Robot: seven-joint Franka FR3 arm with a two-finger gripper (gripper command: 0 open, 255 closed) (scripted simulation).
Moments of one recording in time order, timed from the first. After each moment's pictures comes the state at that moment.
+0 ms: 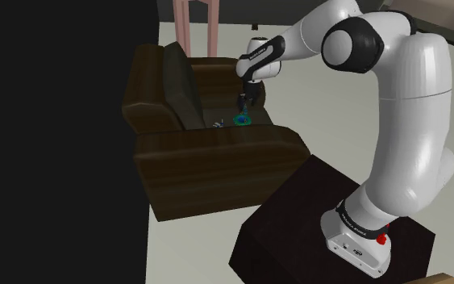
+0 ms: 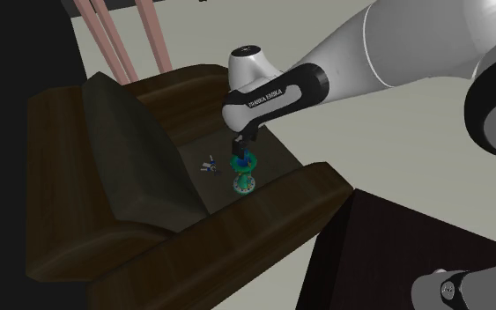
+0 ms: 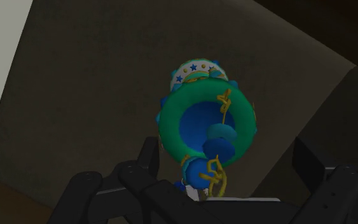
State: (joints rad) arm -0.18 0.60 -0.12 -1.74 0.11 2.31 -0.34
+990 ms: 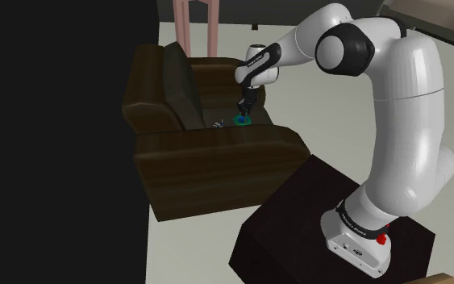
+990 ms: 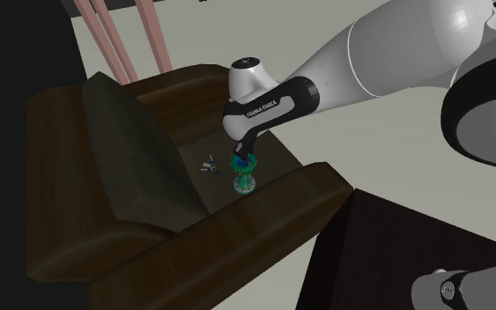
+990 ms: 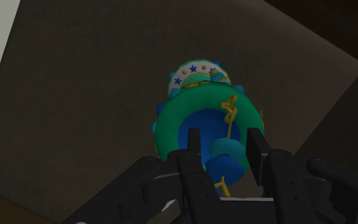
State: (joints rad) arm -0.18 0.66 -0.12 -1.73 0.12 2.36 -0.35
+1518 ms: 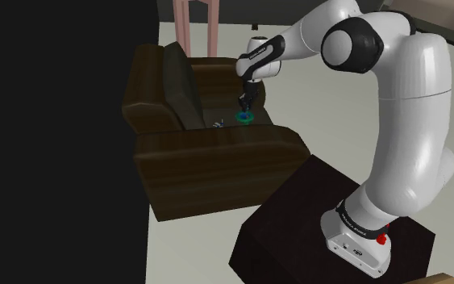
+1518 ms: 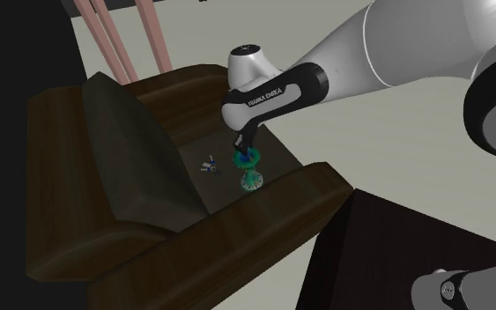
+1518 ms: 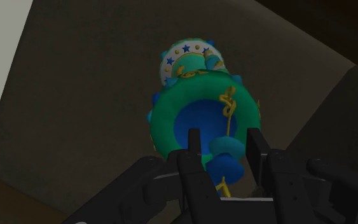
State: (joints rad) arm -0.18 0.60 -0.12 -1.73 0.11 2.31 -0.34
